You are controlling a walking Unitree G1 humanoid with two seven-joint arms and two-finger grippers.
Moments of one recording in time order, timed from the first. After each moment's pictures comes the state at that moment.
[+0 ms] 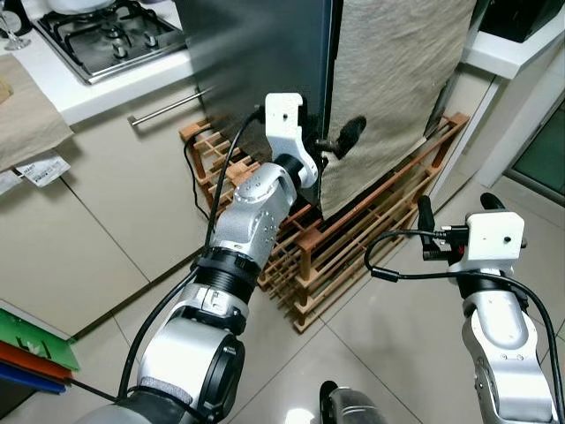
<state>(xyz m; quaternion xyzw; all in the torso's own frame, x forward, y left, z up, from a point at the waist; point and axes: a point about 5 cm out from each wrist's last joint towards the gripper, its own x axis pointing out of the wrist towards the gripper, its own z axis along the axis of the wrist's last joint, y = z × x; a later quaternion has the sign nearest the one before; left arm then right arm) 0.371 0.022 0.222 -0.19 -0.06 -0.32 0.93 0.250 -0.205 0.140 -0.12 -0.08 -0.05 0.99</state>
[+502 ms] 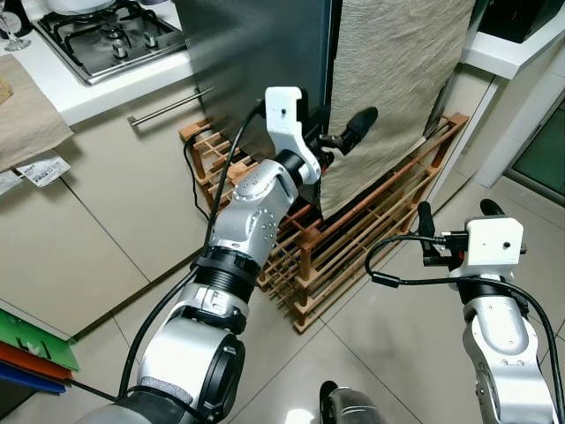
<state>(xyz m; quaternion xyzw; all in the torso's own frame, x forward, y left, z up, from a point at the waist) 0.373 0.014 0.205 -0.19 -0.04 -0.35 0.92 0.248 -0.205 0.138 -0.12 -0.07 -0.05 0.99</state>
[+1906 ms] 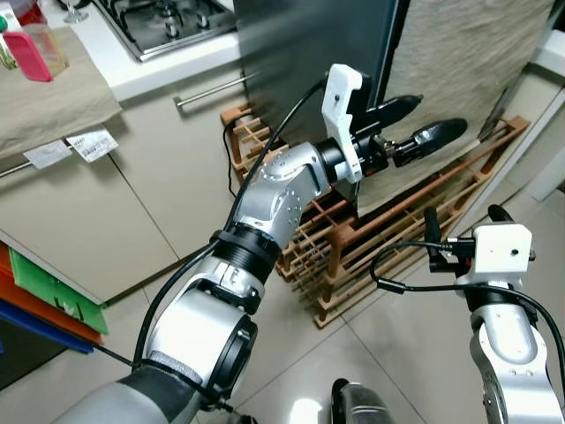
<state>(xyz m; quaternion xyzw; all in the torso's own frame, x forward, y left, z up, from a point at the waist) 0.344 -0.031 0.256 -0.17 -0.11 -0.61 0.77 0.239 -0.209 0.139 -0.13 -0.07 -0.06 0.99</state>
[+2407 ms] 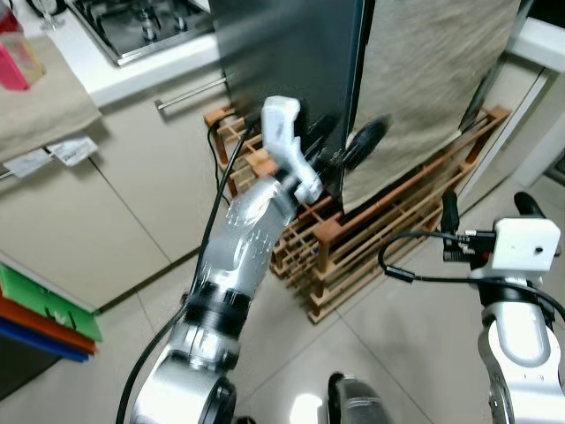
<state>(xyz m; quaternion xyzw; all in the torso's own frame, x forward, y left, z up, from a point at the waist) 0.332 0.029 0.198 -0.22 -0.08 -0.37 0.90 0.233 -0.209 0.161 -0.13 -0.12 -0.09 0.98</state>
